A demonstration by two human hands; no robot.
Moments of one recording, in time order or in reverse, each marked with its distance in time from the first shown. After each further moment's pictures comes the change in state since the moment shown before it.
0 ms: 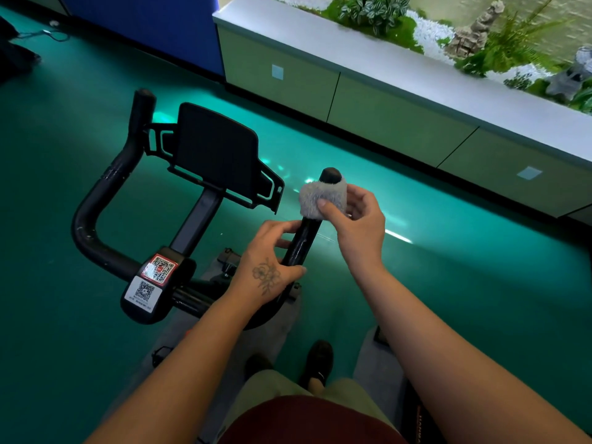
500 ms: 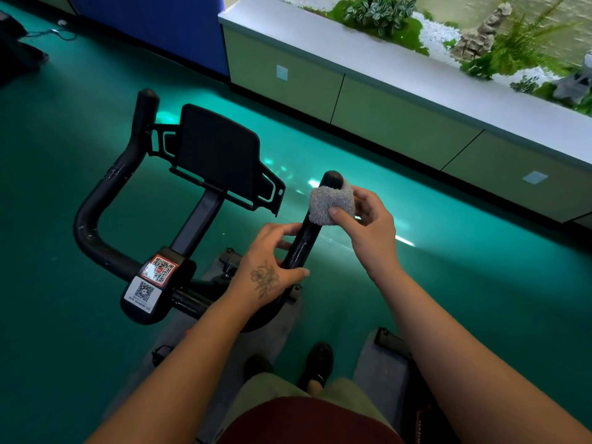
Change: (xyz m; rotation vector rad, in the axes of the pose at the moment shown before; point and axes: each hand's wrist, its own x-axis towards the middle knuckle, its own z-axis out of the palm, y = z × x) left_hand 0.001 -0.002 -0.001 0.034 0.004 0.018; right_hand 0.015 0.004 -0.026 -0.073 -0.181 -0.074
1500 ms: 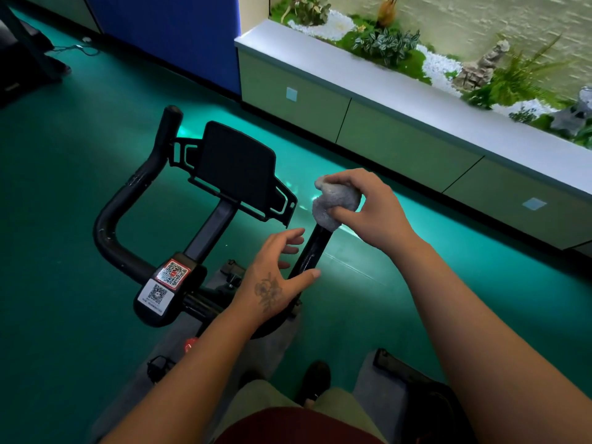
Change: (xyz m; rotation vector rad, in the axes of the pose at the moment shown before) left_hand -0.014 0.013 -0.005 0.012 0.088 0.047; right_hand 0.038 -0.066 -0.005 -0.540 -0.337 -0.393
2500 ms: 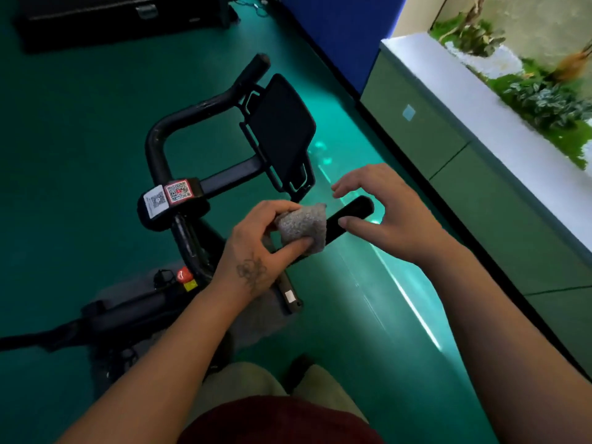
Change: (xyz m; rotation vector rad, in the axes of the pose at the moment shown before) left_hand -0.008 0.042 0.060 0.145 0.652 -0.046; right_hand 0.064 0.043 -0.027 0.057 -0.549 -0.673
